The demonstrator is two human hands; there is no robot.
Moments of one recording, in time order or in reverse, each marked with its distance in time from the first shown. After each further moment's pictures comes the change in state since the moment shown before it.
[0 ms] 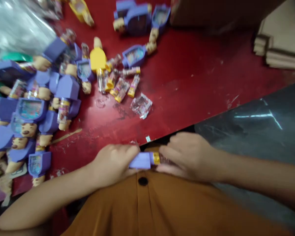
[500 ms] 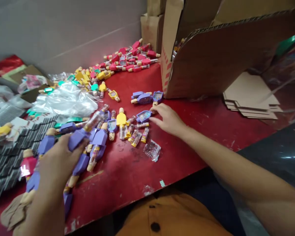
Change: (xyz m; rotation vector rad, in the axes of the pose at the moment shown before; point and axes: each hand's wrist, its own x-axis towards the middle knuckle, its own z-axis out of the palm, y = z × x) left_hand -0.051 -0.093 -0.107 0.668 0.647 -0.979; right_hand 0.136 0.090 -0.065 -0.018 0.442 0.264
